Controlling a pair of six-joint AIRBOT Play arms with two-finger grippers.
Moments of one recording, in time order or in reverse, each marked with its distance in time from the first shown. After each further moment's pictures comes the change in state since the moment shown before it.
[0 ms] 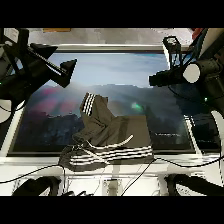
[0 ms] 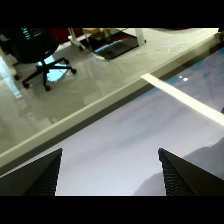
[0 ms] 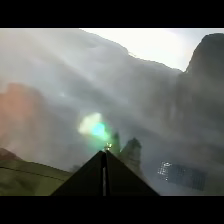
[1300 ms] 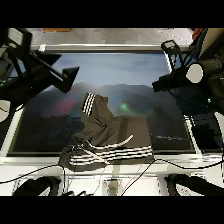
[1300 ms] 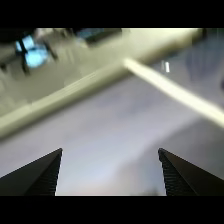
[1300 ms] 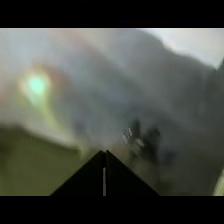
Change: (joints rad) left arm 0.023 0.005 -0.002 -0.013 -0.179 -0.021; right arm -0.005 0.023 0.002 -0.056 0.162 -0.143
